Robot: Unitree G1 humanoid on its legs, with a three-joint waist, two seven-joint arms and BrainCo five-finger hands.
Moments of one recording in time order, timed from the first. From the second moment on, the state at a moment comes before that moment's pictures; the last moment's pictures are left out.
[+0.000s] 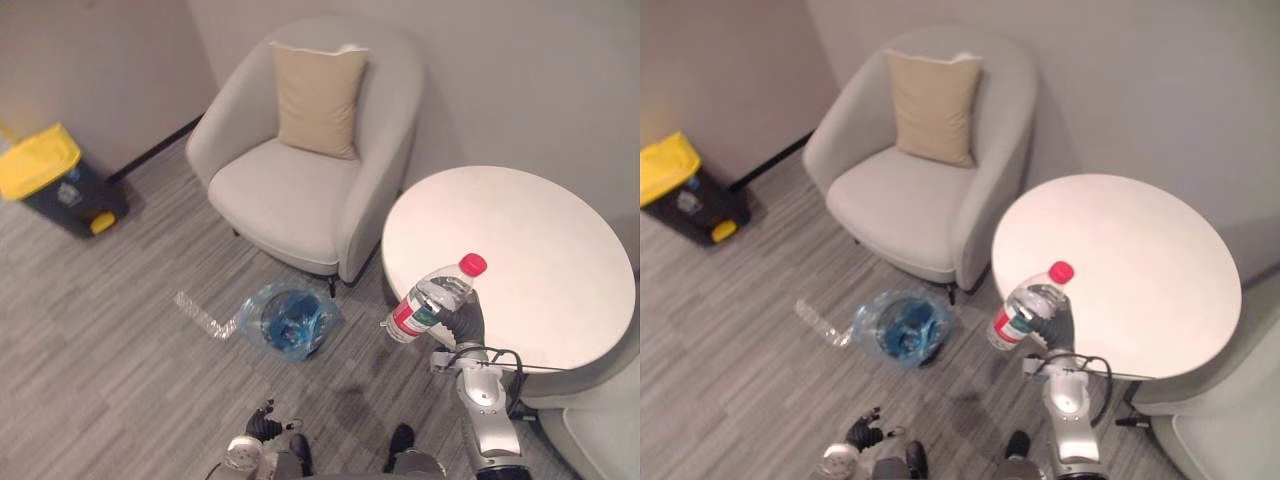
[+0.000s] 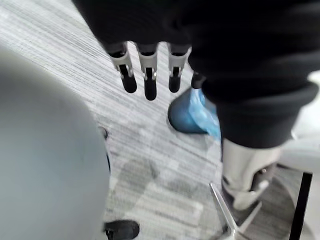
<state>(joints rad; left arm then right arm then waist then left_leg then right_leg) 0.03 0.10 -0.20 1.03 0.04 -0.10 0.08 0.13 -0.06 -0.01 0.04 -0.03 -0.18 -0.18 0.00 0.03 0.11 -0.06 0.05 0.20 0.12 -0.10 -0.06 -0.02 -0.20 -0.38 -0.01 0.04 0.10</state>
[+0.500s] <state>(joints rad) 0.03 0.10 -0.19 1.05 0.04 -0.10 0.08 0.14 -0.06 0.01 0.14 -0.04 -0.15 -0.17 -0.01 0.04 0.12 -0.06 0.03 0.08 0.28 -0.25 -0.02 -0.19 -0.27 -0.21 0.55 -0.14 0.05</state>
